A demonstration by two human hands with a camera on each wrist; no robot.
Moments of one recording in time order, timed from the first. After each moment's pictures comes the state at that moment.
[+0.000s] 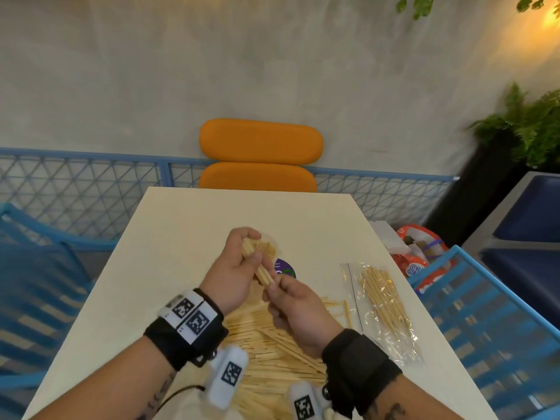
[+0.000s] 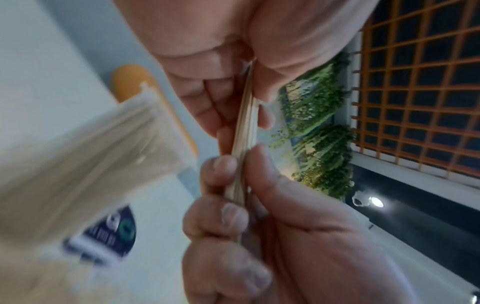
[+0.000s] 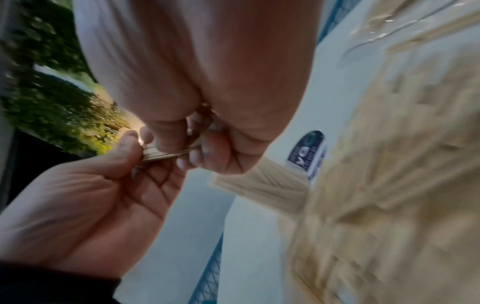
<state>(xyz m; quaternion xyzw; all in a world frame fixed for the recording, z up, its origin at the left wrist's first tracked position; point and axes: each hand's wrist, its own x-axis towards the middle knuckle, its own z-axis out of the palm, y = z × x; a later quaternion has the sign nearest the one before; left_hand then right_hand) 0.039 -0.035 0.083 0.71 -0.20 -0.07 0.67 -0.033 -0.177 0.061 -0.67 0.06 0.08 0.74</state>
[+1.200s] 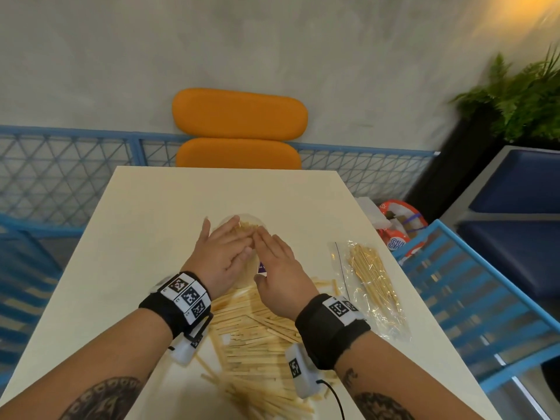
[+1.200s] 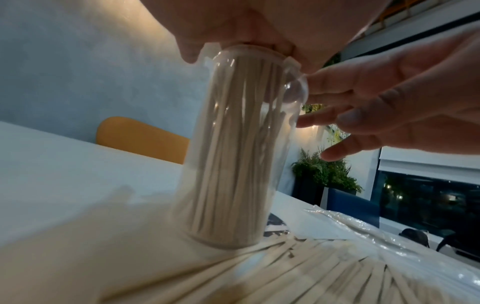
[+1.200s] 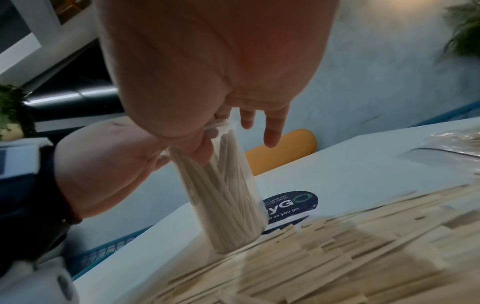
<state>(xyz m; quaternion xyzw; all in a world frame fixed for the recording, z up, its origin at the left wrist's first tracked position) 0.103 -0.031 0.005 0.86 -0.40 0.09 0.31 0.018 -0.196 0.018 -0.97 -0.05 -0.02 0.23</state>
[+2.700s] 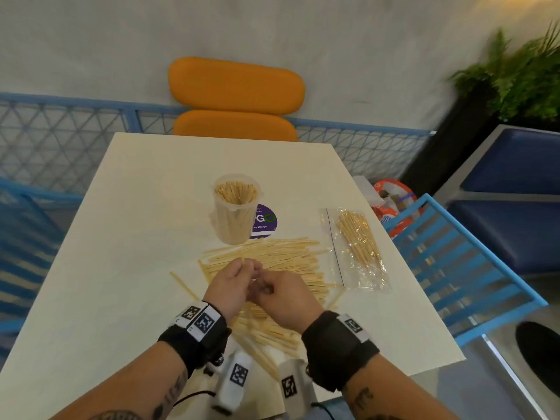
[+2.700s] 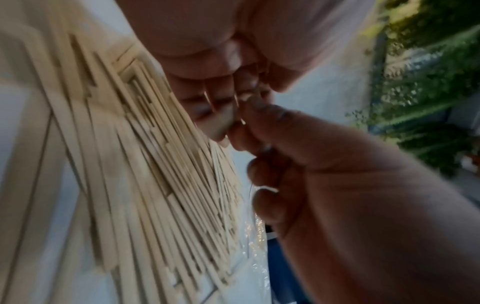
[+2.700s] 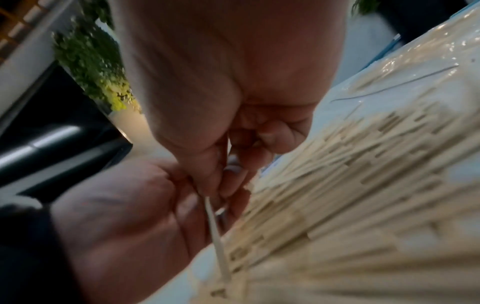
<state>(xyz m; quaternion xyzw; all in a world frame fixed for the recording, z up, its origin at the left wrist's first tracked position) -0.042 -0.049 -0.023 0.69 0.01 -0.22 0.68 -0.095 -0.173 0.010 -0.92 0.07 0.09 0.38</state>
